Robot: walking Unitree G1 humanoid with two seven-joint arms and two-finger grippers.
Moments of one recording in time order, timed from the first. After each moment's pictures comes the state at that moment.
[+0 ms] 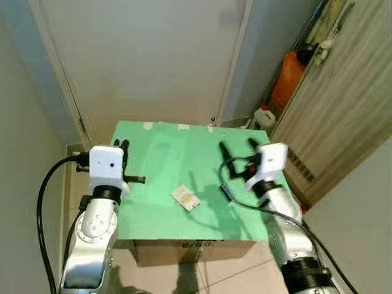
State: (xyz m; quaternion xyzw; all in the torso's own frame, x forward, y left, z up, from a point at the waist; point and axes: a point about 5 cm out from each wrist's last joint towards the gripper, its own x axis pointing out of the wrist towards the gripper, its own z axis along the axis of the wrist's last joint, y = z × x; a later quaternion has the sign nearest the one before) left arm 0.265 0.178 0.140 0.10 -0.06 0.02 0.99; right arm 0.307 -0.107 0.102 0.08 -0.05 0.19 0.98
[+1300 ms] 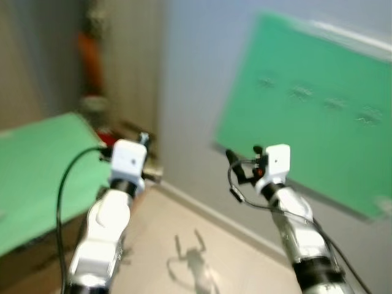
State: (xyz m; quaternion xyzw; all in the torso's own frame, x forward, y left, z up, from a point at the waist) left arm 0.277 0.166 0.137 0.13 -0.06 -0.05 0.99; right arm 0.308 -0.118 0.091 0.07 0.01 0.19 0.98
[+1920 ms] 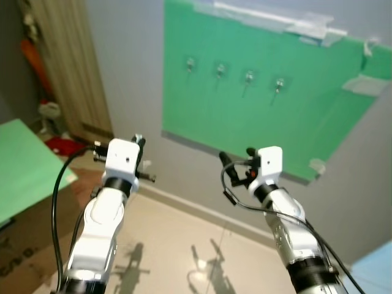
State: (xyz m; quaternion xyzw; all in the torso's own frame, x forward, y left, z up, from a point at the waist) left arm 0.285 0.167 0.140 0.13 -0.06 -0.05 0.99; right arm 0.309 -0.119 0.089 0.06 0.01 0.19 0.98
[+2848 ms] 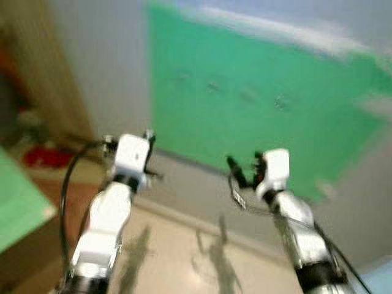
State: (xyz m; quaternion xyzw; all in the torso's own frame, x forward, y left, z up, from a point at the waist) left arm 0.287 0.162 0.145 0.14 -0.06 -0.08 0.99; right arm 0.309 -0.126 0.086 0.05 0.02 0.19 0.98
